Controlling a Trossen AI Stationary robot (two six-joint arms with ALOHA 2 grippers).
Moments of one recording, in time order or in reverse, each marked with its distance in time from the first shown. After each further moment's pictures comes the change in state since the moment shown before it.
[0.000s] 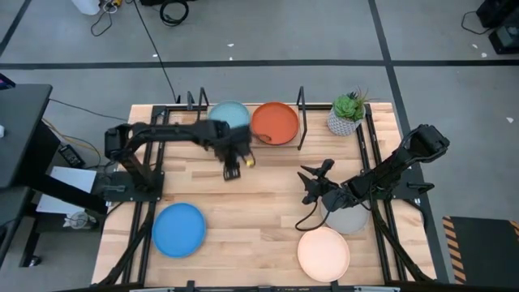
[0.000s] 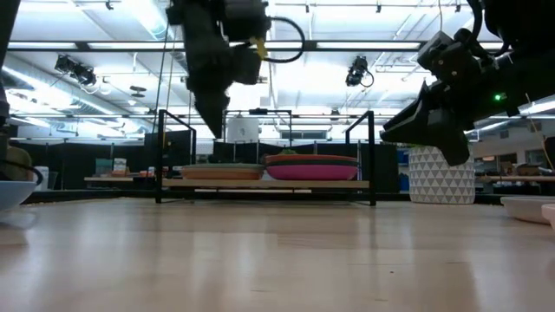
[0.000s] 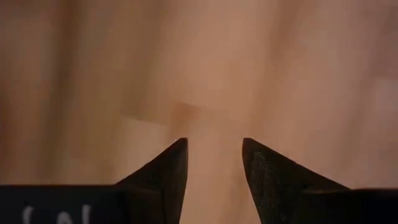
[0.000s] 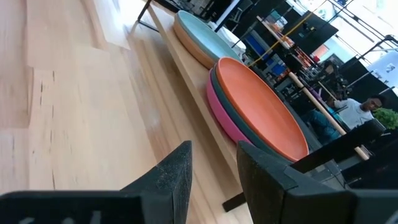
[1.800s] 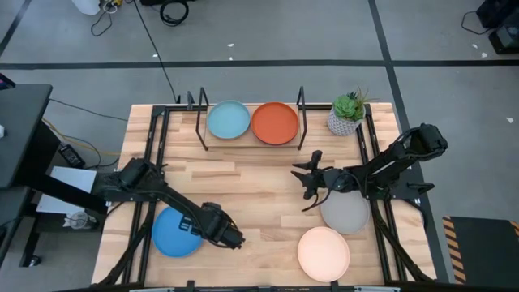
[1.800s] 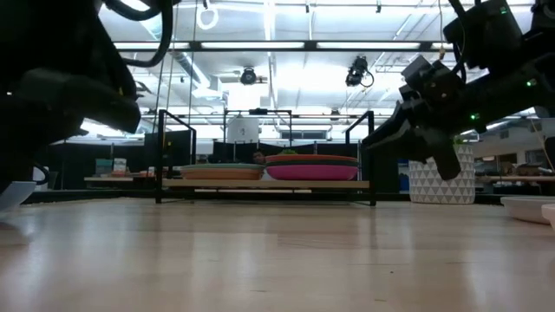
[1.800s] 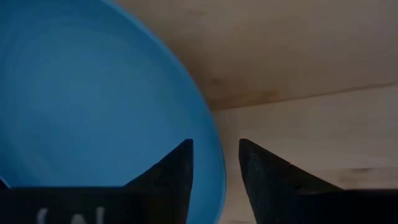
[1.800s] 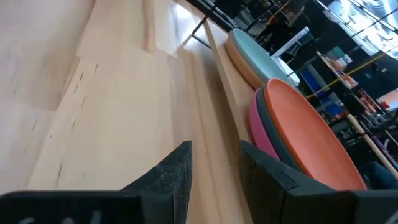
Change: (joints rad) left arm -0.722 0.272 -0.001 -0.195 0.015 -1.755; right arm -0.251 0.005 -0.118 0.325 -0.501 -0.341
